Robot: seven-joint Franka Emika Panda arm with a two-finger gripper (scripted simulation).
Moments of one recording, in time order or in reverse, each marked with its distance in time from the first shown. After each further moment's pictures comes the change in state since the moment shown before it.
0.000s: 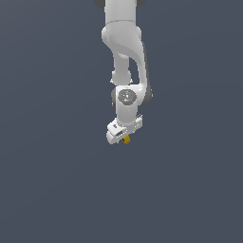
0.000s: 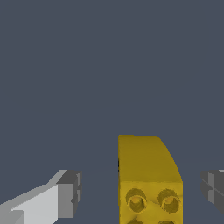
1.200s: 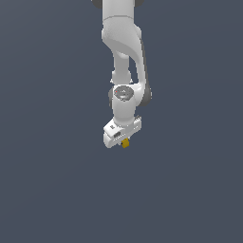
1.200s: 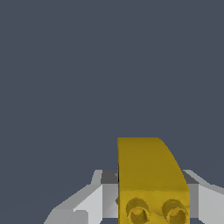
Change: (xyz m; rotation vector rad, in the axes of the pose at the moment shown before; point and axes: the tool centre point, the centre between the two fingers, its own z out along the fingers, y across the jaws) arm 0.027 0.030 -0.026 -0.052 0.093 -0.022
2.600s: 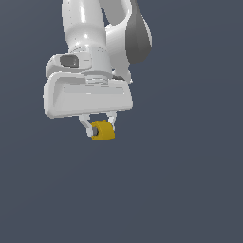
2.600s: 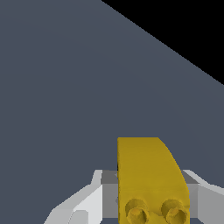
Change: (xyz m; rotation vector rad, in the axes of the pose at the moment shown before) arm 0.119 0.153 -0.304 -0.369 0.676 -0.154
